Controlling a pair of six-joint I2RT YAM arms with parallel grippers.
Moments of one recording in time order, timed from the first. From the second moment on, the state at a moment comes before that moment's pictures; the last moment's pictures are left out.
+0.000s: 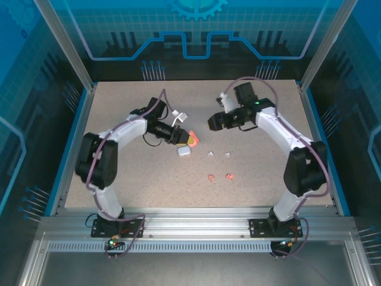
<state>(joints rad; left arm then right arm) -0.30 1.78 1.24 -0.58 1.06 -0.10 0.31 1.70 1.45 -0.75 -0.55 0.06</state>
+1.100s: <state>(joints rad) -0.69 1.49 0.53 1.16 -0.13 0.10 0.55 1.44 1.07 -0.76 -0.10 0.56</state>
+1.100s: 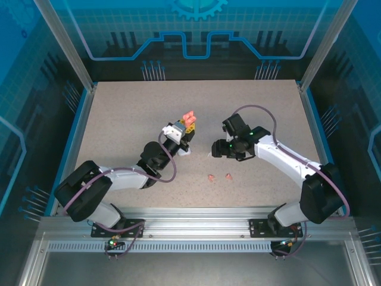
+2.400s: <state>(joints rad) -0.62 1.46 0.55 1.15 -0.11 -0.01 0.73 1.72 1.11 -0.84 -0.05 0.66</state>
